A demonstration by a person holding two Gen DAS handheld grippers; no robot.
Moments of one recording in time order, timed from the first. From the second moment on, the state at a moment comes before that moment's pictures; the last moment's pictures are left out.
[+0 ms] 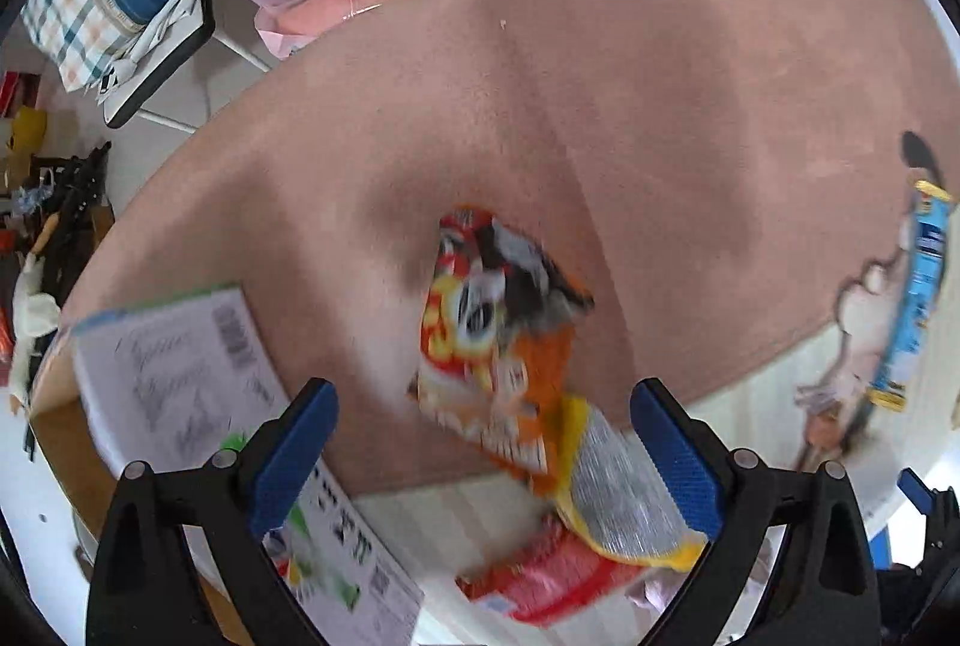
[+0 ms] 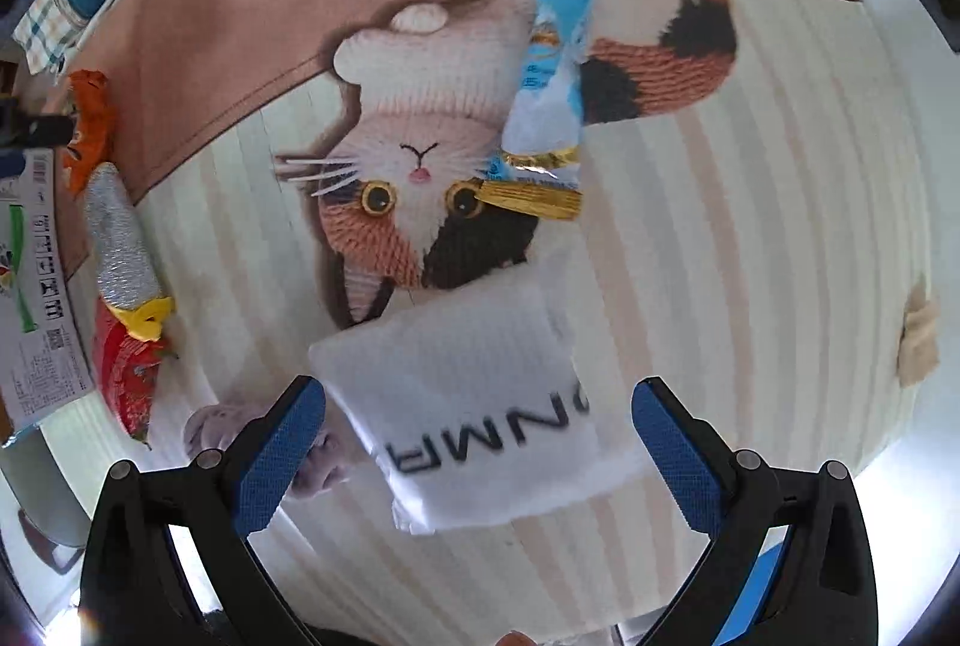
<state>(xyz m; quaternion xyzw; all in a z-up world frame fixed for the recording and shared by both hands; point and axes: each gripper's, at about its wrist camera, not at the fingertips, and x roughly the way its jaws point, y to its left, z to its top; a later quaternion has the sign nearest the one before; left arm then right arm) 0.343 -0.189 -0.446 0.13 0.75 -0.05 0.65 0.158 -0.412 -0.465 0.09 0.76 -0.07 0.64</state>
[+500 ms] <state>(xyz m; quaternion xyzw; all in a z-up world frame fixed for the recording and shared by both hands) 0.355 -0.202 -0.484 0.13 0.77 -0.08 0.62 0.148 -0.398 -0.500 0.05 0.80 -0.06 0.60</state>
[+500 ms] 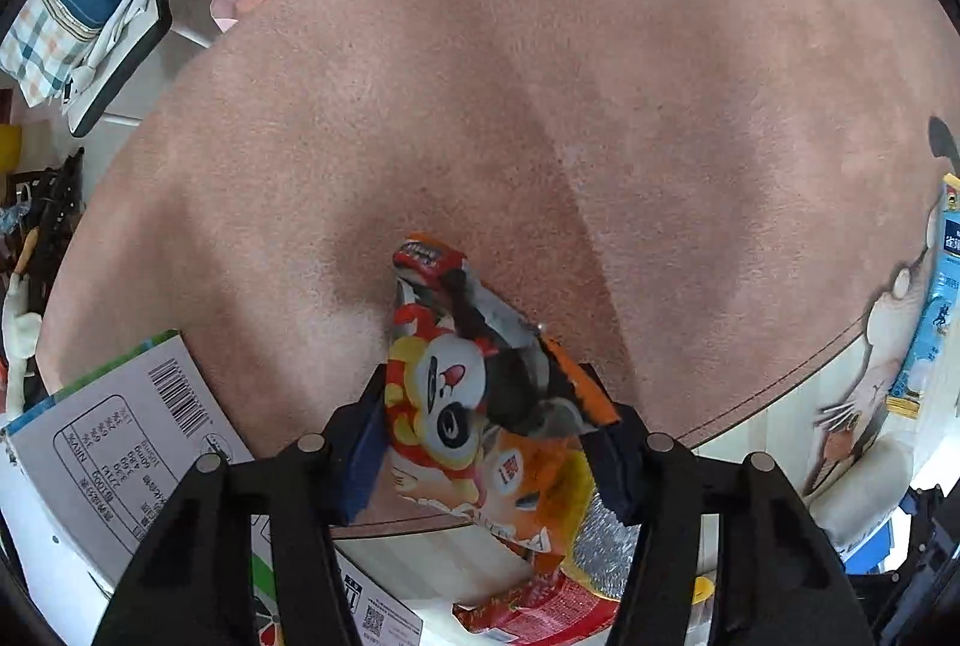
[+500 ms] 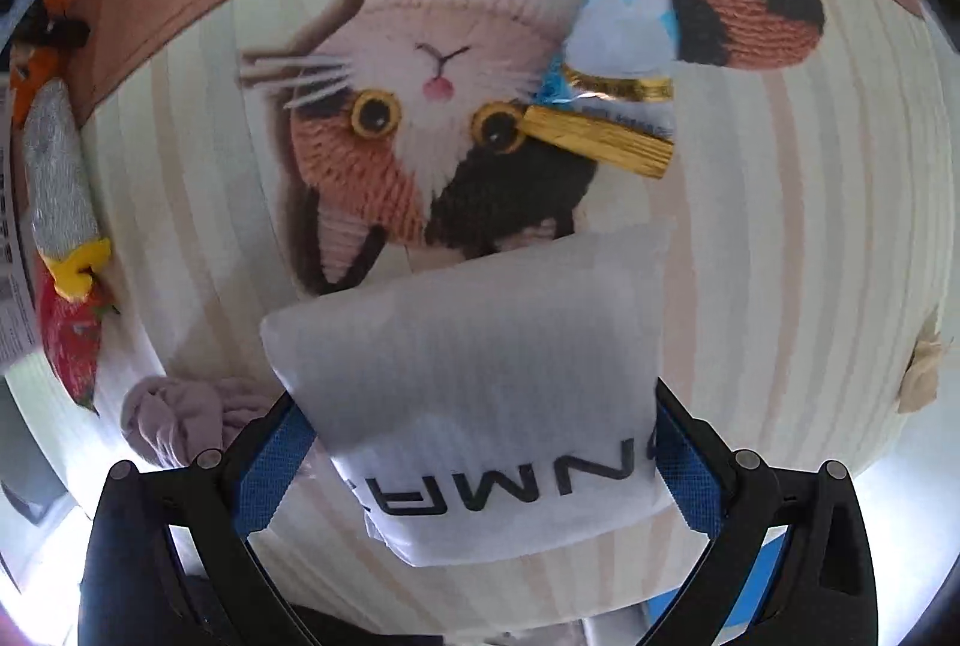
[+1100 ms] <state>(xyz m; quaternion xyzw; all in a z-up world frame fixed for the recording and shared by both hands) 0.309 -0.149 -0.345 0.04 0.70 -0.12 0.70 0.167 -0.353 -0.363 0.10 0.72 -0.05 0.69</state>
